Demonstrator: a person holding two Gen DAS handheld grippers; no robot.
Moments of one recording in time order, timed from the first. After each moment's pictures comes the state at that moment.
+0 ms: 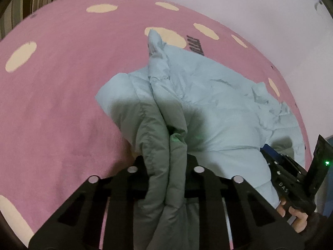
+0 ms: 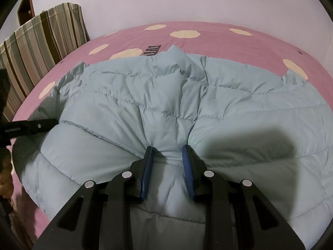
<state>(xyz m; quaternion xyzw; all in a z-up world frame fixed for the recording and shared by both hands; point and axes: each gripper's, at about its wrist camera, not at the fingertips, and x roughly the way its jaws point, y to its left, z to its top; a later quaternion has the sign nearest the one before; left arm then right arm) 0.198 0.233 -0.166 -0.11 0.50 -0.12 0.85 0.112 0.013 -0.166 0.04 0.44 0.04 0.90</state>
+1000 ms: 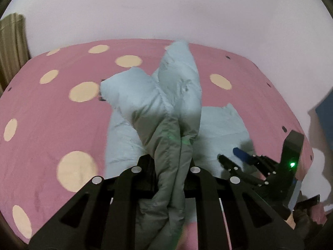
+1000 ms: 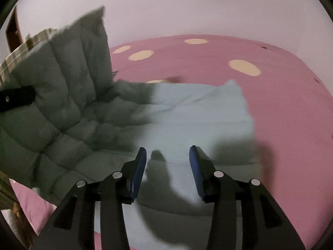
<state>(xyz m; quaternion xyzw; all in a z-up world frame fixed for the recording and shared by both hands) 0.150 0.020 -0.042 0.01 0.44 -0.19 0.88 0.048 -0.123 -0.114 0.08 0.41 -0.02 0.91</state>
